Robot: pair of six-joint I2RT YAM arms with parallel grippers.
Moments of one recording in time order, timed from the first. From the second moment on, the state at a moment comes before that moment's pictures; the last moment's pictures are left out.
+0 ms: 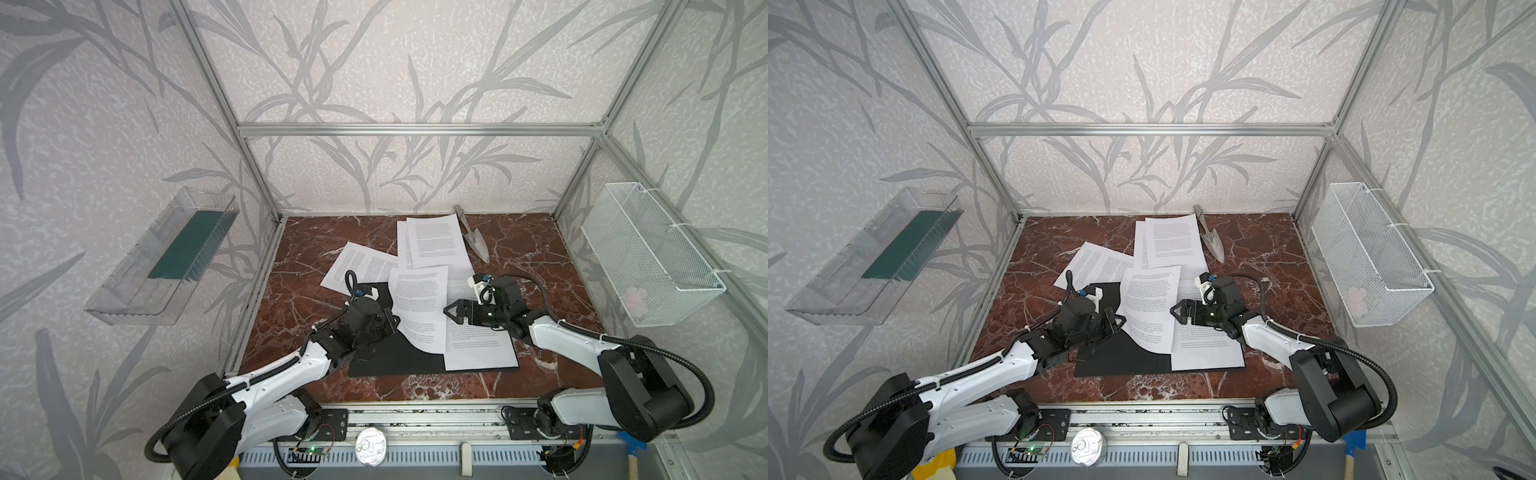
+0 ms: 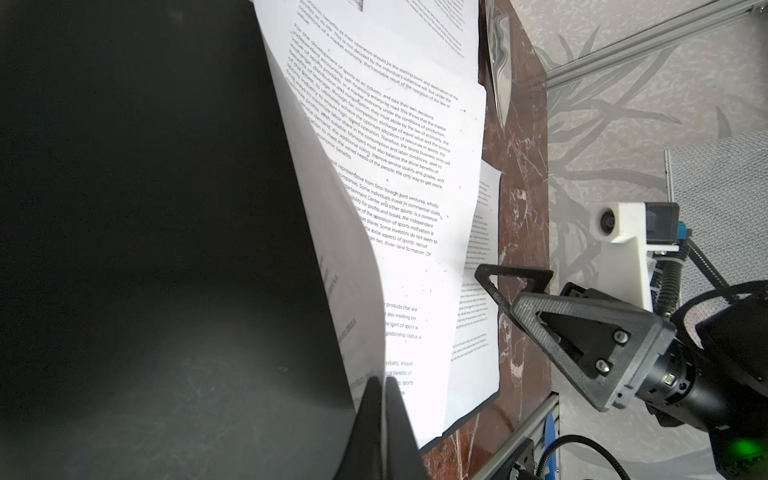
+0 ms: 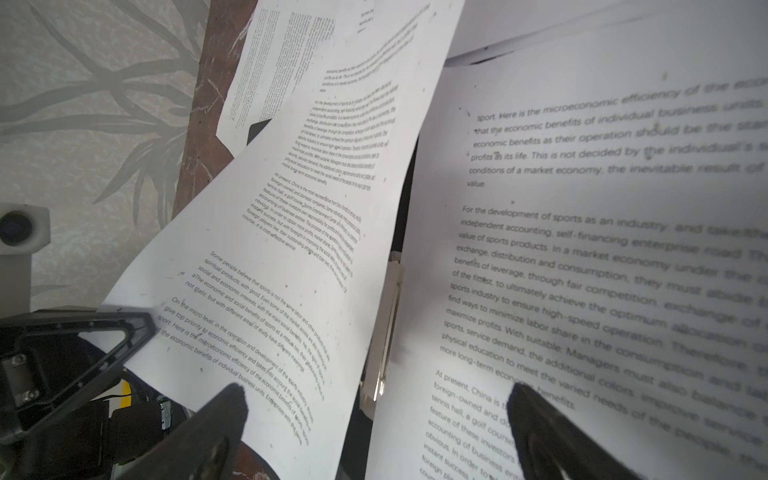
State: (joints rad) left arm -0.72 1.10 0.48 0.00 0.08 -1.07; right arm 0.40 1.37 0.55 0.06 -0.50 0.55
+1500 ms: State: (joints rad) left arm -0.82 1.14 0.48 0.07 0.04 -1.13; right arm 0.47 1.51 0.56 0.24 -0.62 0.64
